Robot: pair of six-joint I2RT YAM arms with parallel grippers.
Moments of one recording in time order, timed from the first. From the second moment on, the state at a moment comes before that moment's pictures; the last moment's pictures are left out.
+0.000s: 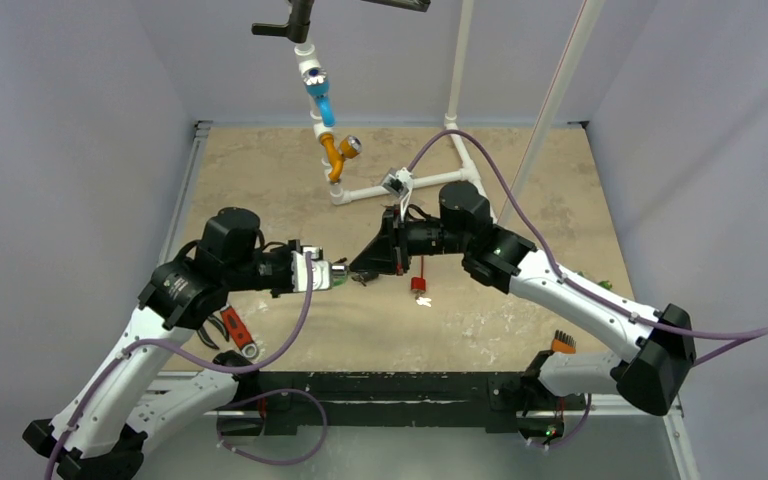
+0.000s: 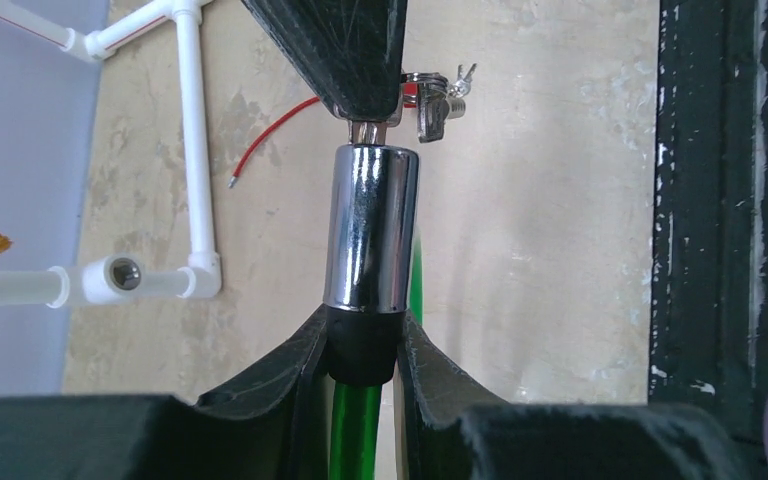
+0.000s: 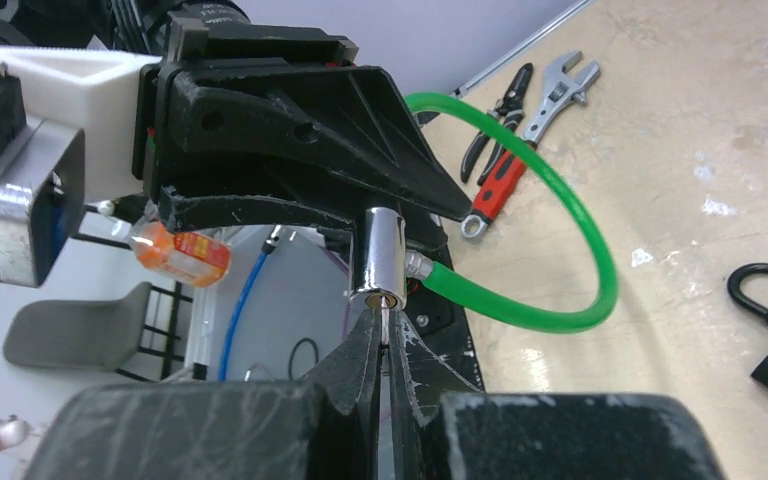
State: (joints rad) left arm -0.58 0.82 1.09 -0.91 0.52 0.82; right arm 0.85 1.26 1.08 -0.02 -0.66 0.55
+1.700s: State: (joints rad) left arm -0.97 0.68 0.88 -0.53 -0.05 1.09; right arm 0.66 1.32 0.99 0.23 -0.86 1.22
